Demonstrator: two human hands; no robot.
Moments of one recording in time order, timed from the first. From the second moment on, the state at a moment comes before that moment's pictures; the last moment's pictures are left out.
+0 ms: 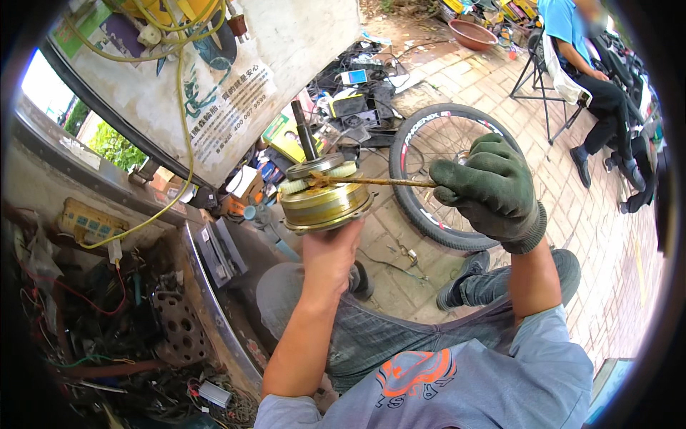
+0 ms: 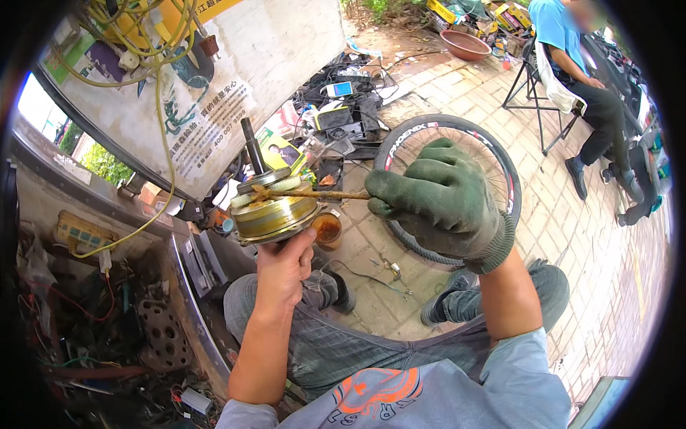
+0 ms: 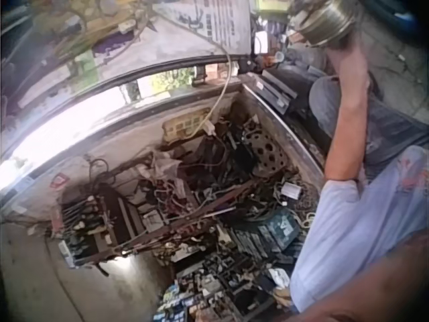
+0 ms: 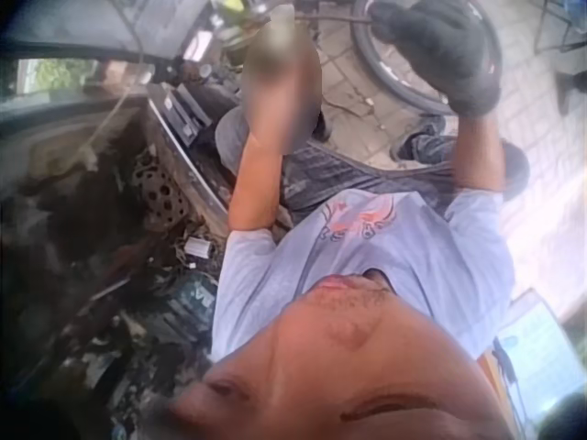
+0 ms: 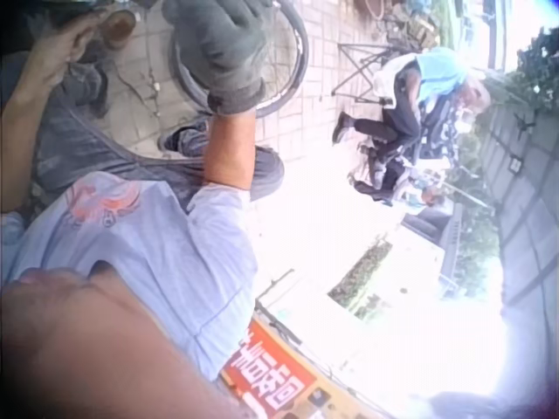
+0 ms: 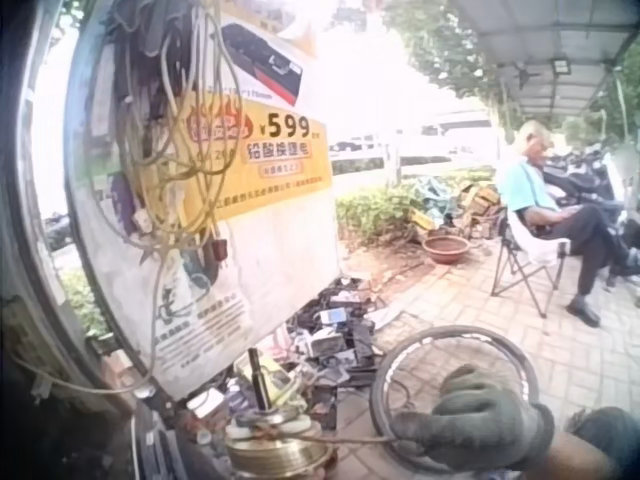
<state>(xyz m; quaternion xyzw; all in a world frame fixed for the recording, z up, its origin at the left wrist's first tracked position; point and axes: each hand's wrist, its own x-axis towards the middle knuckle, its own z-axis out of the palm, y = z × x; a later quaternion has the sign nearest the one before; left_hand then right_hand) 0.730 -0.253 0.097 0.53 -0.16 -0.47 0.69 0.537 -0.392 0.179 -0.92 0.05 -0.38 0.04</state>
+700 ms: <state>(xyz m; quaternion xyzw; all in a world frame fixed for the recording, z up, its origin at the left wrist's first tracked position) 0.742 -0.250 0.063 0.58 -0.32 -0.23 0.72 0.569 -0.363 0.275 -0.80 0.43 -0.14 0.40</state>
